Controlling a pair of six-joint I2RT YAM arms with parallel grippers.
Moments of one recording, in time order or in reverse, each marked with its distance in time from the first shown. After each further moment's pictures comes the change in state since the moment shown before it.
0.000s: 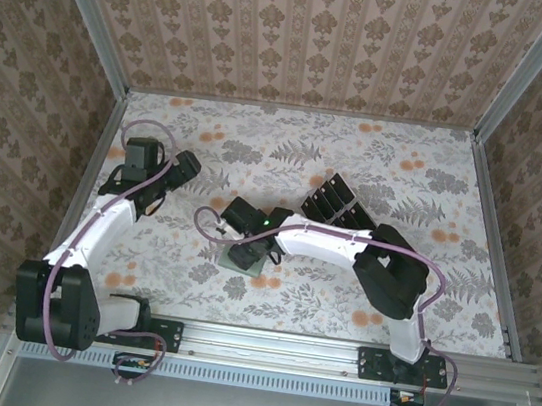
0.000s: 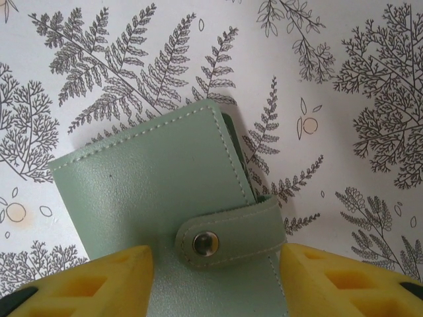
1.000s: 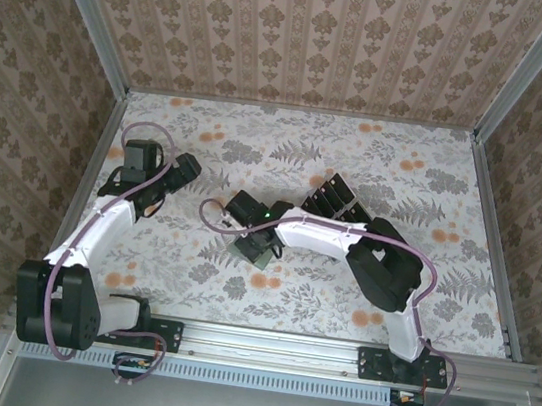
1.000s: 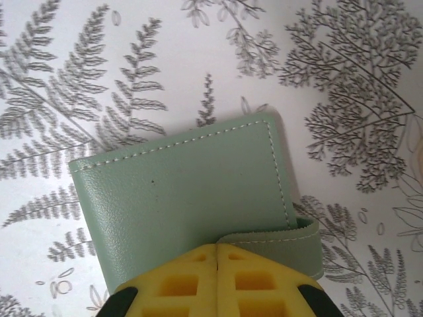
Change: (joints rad) left arm 0.011 0.000 -0.014 0.003 0.049 0.000; right arm -0.060 0.048 0.022 -0.005 0.014 0.020
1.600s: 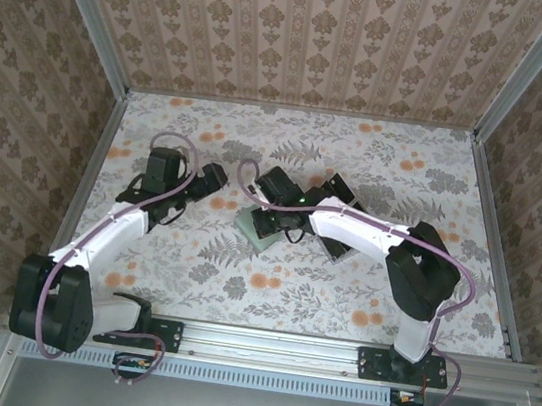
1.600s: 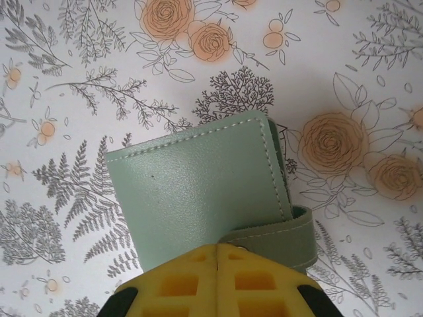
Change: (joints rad) left arm -0.189 0.000 -0.071 0.130 0.057 -0.068; right arm -0.132 -0.192 -0.104 0.121 -0.144 0.283
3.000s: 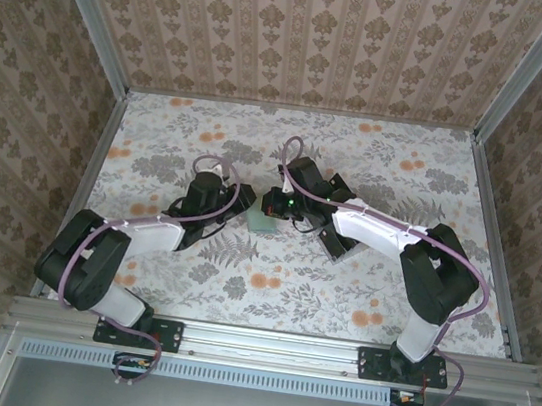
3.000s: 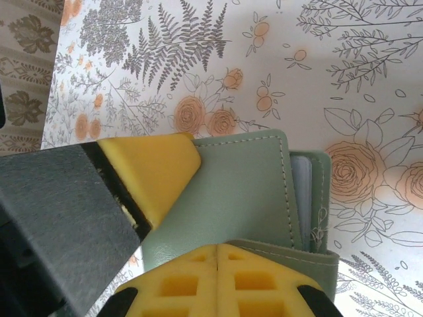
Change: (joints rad) left arm -0.273 0.256 -0.159 0.660 -0.060 -0.222; right arm -0.124 -0.077 -0.158 0.319 -0.196 0.404
